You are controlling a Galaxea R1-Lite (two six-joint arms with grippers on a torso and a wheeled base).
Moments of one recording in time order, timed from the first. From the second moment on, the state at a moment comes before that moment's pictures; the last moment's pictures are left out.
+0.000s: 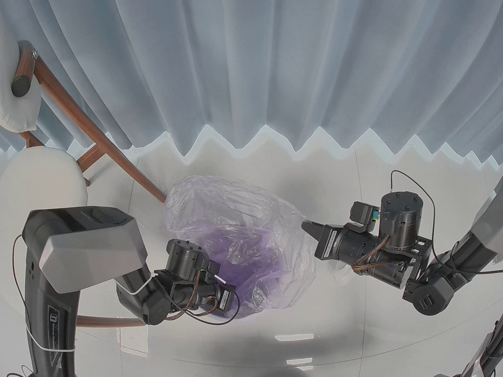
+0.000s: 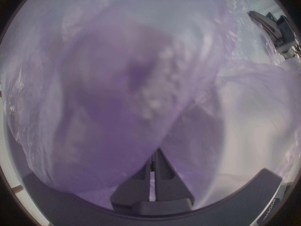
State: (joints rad) left arm -0.50 2.36 -0.77 -0.88 -0.19 -0.03; right arm 0.62 1.94 -0.64 -1.05 0.04 0.48
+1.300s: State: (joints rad) left arm -0.59 1.86 -1.01 -0.21 0.04 -1.16; right arm 0.63 1.96 -0.61 -1.05 0.04 0.48
